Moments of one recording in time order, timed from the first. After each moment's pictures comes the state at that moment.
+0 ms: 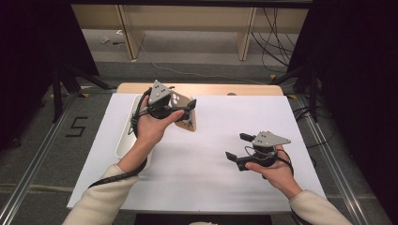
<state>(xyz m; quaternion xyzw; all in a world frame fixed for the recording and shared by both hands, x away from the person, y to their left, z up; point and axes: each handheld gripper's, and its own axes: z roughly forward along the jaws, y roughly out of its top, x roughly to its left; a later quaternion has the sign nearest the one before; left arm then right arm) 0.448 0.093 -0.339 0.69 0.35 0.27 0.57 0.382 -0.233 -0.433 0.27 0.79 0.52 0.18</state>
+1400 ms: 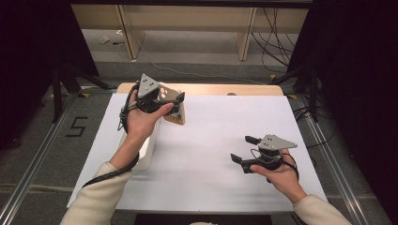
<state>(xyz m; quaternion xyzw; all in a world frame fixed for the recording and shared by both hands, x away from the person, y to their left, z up) 0.455 0.118 -0.328 0.68 0.37 0.30 0.56 0.373 -0.246 -0.436 0.29 0.78 0.52 0.19</state>
